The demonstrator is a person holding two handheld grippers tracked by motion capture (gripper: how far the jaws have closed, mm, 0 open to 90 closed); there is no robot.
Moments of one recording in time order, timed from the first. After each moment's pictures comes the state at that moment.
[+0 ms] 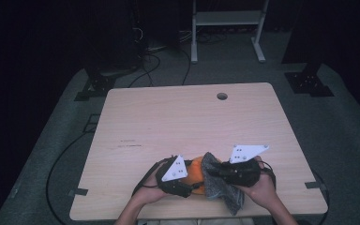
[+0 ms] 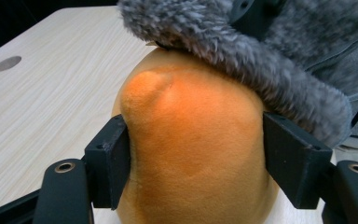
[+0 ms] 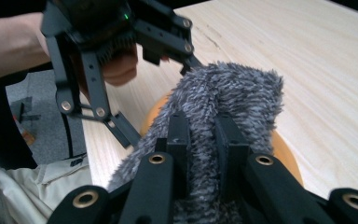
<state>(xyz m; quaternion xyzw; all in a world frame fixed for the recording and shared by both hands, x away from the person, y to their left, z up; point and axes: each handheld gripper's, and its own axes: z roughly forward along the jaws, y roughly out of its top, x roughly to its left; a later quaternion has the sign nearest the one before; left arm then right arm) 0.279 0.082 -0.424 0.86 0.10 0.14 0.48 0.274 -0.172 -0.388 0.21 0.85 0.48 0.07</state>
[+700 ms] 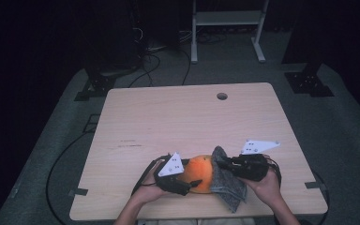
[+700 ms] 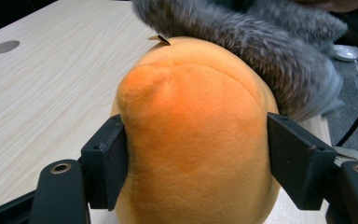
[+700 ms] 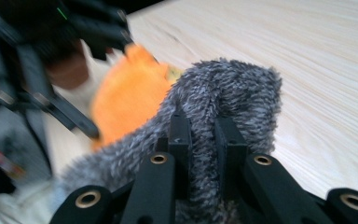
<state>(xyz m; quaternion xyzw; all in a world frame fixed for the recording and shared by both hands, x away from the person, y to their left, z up) 0.284 0.085 -0.430 0.85 0.12 0.12 0.50 0.289 -0.199 -0.402 0.29 0.81 0.51 0.06</state>
